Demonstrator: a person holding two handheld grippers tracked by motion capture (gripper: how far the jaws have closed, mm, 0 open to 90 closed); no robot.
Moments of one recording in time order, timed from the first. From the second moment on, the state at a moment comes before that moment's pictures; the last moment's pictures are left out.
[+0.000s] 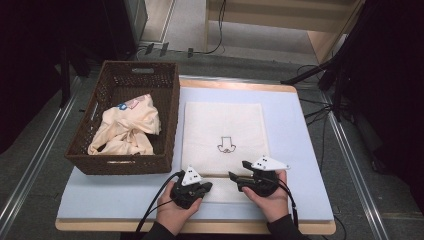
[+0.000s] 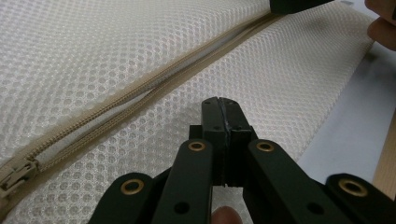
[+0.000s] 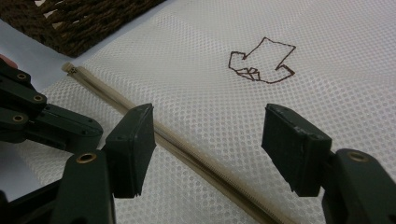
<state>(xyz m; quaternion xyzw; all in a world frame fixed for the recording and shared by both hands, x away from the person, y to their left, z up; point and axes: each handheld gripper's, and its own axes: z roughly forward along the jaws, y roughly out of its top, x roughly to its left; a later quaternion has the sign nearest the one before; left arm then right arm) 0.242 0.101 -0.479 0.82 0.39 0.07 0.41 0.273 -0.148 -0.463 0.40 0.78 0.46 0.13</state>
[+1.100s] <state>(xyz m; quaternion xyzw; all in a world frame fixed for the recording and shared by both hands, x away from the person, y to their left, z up) 0.240 0.101 -0.481 0.82 0.39 0.07 0.41 0.289 -0.127 -0.483 0.34 0.84 0.40 0.13</state>
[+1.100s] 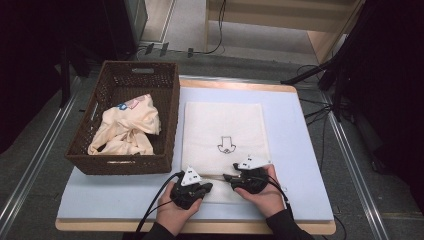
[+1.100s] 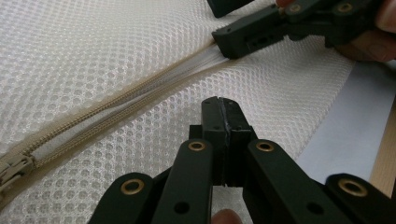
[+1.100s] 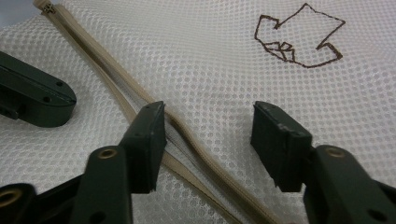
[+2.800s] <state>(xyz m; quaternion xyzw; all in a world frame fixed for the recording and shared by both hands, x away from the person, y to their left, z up) 0.241 0.101 -0.481 0.82 0.39 0.06 0.41 0.303 -0.137 -0.480 0.40 0.81 0.39 0.16</state>
